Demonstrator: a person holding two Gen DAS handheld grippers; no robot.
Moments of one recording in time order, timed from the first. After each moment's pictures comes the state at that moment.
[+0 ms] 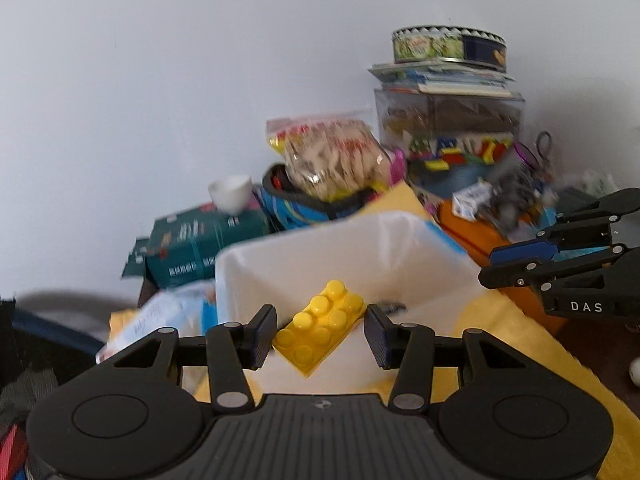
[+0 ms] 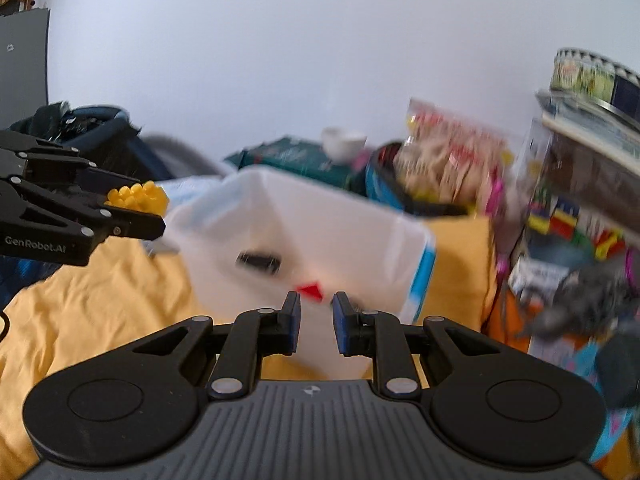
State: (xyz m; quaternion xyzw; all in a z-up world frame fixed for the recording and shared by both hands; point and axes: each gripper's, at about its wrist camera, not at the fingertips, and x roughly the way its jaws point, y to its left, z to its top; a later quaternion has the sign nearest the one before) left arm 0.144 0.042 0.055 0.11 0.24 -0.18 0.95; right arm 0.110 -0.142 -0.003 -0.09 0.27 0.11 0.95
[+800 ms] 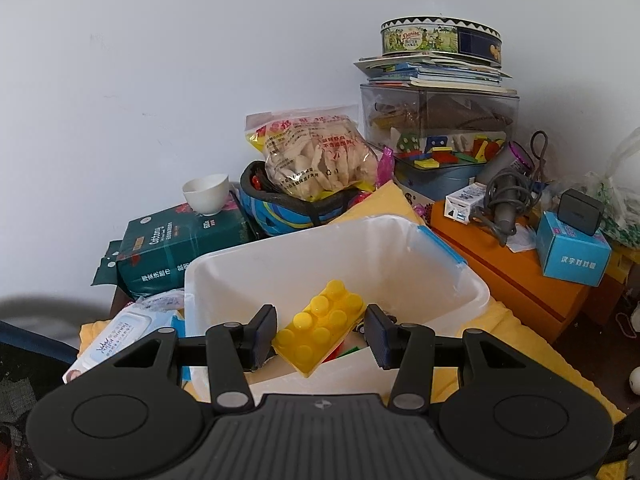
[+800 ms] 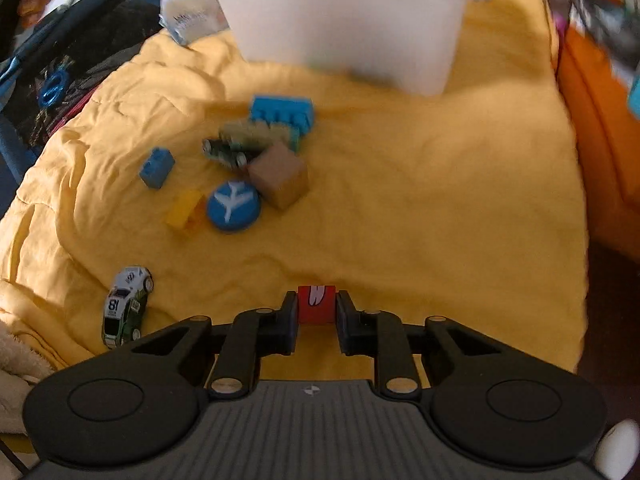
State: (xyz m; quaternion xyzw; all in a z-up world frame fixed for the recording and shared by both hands) left arm 0.173 0.033 0.041 0.10 0.25 -0.21 0.94; right arm 0.029 -0.128 -0.125 -0.05 0.49 0.14 0.86
